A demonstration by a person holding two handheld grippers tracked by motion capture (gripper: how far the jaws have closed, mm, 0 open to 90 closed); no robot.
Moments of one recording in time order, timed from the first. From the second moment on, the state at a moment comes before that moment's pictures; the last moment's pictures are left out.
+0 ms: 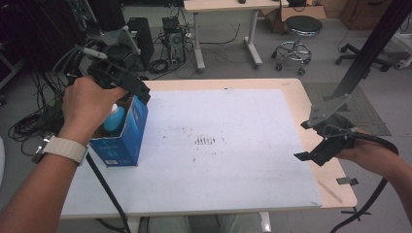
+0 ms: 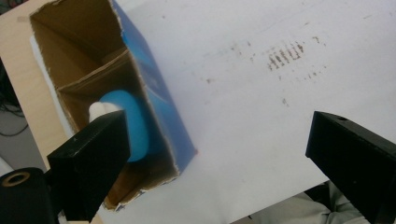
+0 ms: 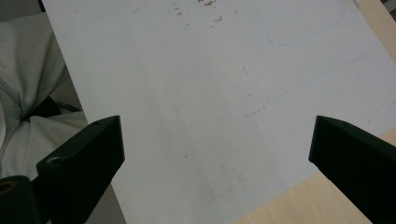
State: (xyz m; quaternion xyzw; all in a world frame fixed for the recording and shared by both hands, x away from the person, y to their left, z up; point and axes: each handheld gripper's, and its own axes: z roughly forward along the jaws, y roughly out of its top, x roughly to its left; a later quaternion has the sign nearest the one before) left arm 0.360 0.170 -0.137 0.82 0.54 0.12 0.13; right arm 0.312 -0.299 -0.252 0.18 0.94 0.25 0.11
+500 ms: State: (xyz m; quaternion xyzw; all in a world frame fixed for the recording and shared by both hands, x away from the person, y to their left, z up) left arm 0.358 0.125 -0.139 0.87 0.46 0.10 0.13; right arm 0.314 -0.297 -0.252 0.18 0.95 0.25 0.11
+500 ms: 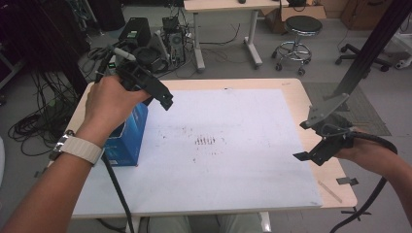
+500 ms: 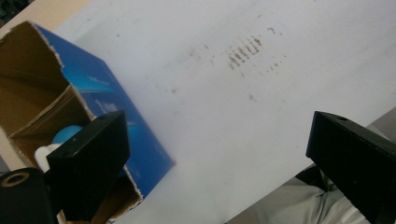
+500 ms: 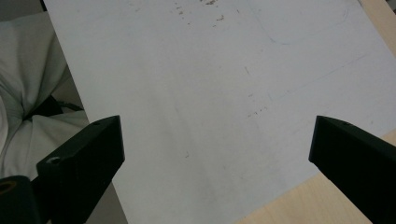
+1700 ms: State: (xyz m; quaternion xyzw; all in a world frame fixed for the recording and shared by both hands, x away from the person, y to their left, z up) left arm 0.349 0.054 -0.163 0.94 0.28 0.06 0.16; right arm 0.325 -0.282 -0.257 0.17 0.95 0.24 0.10
